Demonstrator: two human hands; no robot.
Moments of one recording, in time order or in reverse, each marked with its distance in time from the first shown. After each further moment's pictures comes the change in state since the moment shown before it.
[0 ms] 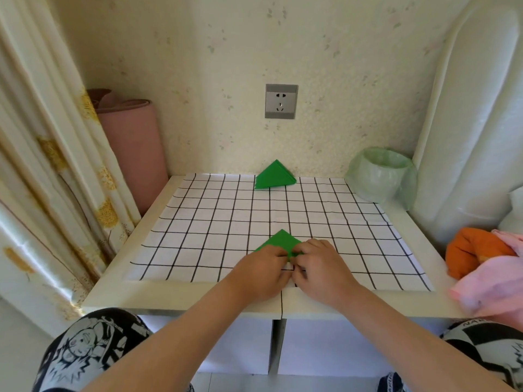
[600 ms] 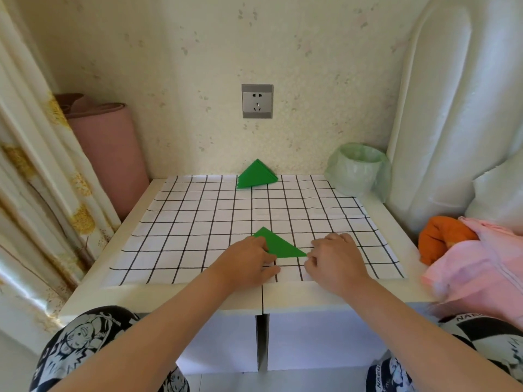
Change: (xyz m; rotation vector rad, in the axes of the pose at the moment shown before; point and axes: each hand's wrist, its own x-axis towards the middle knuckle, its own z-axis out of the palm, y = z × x) left_hand 0.014 0.002 -0.011 0.061 -0.061 0.063; right_hand -0.026 0.037 -0.035 -0.198 -0.191 0.307
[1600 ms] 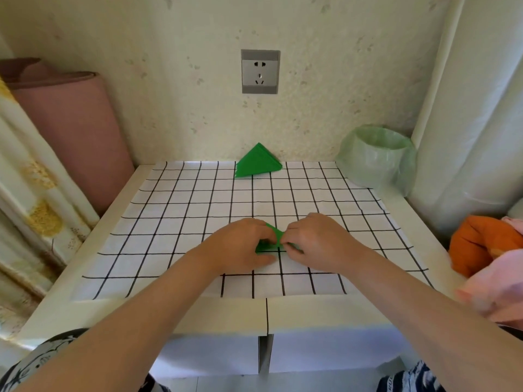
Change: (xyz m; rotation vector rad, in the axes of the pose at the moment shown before) left_hand 0.037 -0.044 -0.010 -0.247 -0.010 0.074; right_hand 0.073 -0.015 0.001 0.120 0.069 -0.515
